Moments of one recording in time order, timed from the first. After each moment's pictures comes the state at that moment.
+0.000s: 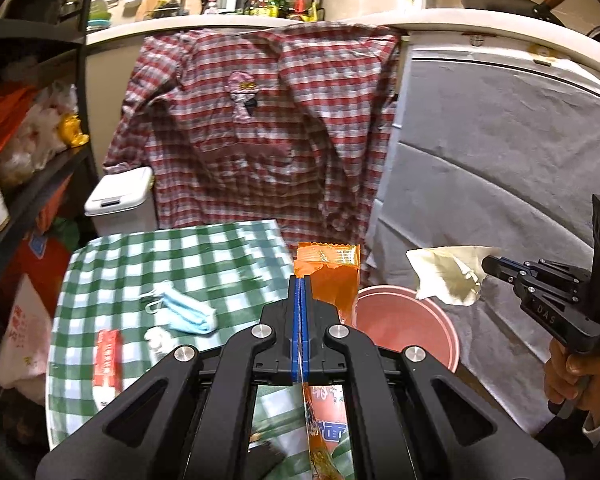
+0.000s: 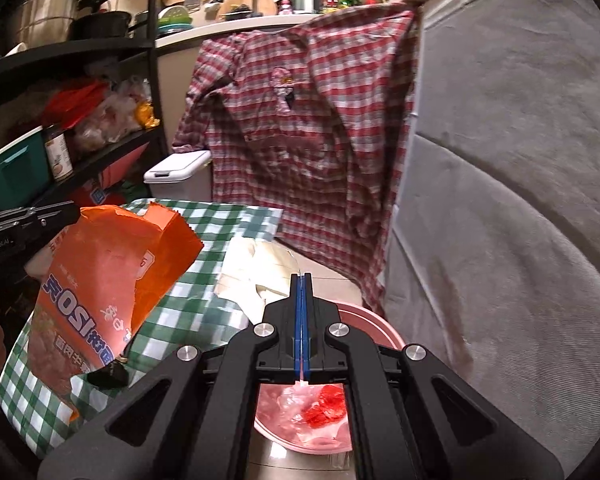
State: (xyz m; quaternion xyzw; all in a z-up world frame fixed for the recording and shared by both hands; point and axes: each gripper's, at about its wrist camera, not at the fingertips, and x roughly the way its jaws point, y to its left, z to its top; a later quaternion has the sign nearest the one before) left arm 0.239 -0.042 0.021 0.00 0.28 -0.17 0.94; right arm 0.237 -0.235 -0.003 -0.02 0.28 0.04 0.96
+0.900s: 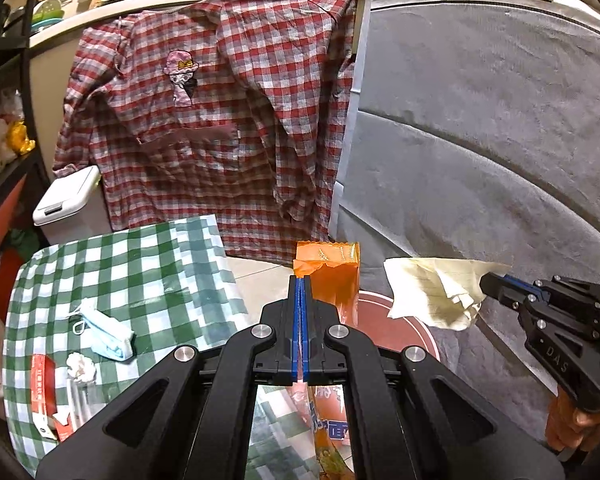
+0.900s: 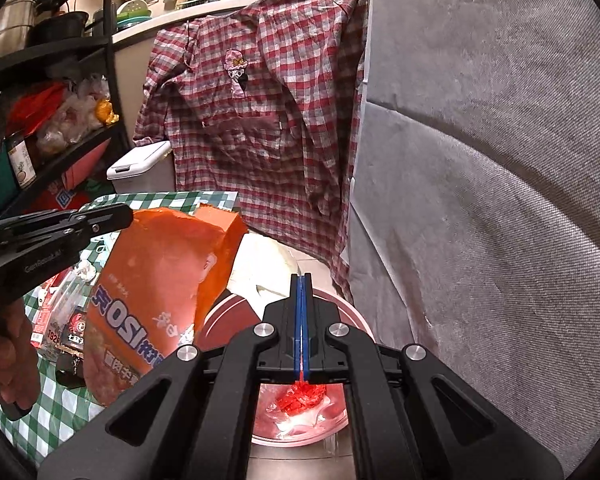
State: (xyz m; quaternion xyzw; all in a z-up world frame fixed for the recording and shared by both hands) left arm 0.295 -0.143 -0.006 0.02 0.31 -0.21 0.93; right arm 0.248 -0.272 -0.022 0.00 0.31 -0.01 0.95
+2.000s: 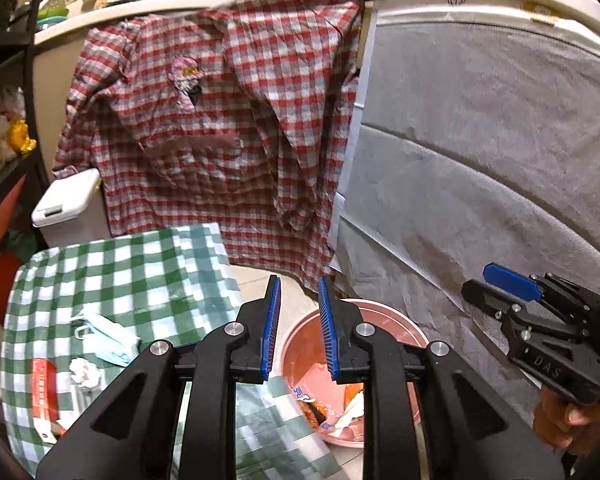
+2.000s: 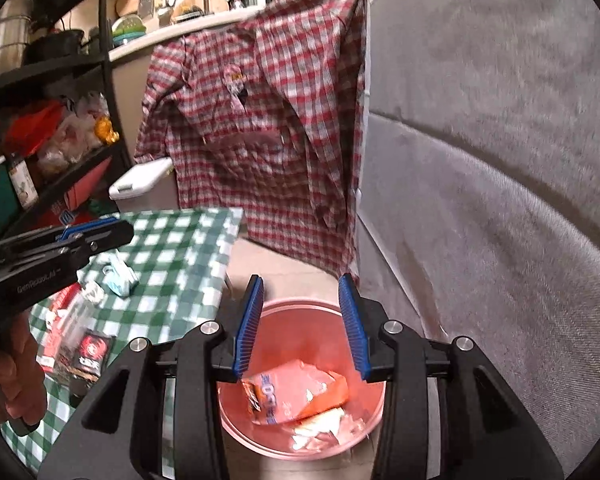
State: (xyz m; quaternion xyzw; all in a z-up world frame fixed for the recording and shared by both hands) left arm 0.291 -0.119 0.004 0.00 0.29 -0.21 0.93; right arm 0.250 -0.260 -0.010 0.02 0.28 -0.01 0.96
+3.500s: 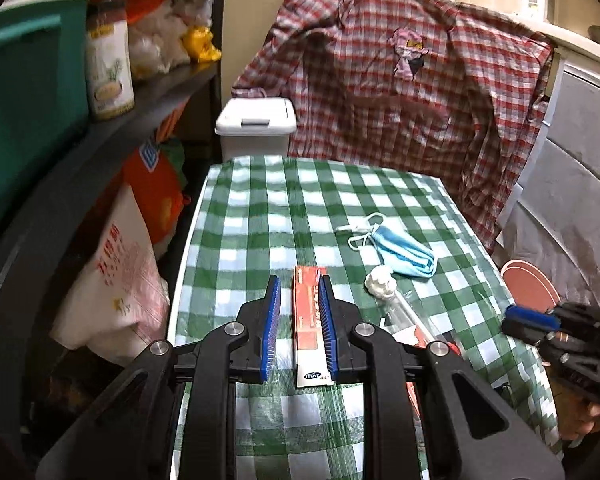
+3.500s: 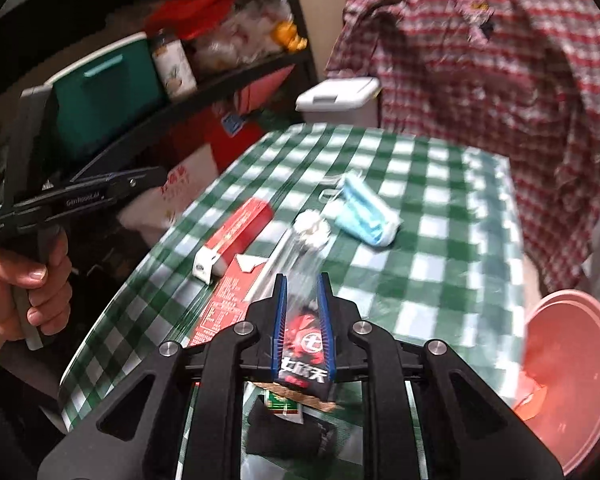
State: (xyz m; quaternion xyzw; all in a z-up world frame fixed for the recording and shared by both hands) left arm 0.280 0.193 -0.067 -0.05 0.36 -0.03 0.93; right arm 0.299 0.007 -0.100 -0.01 0.38 0.28 0.88
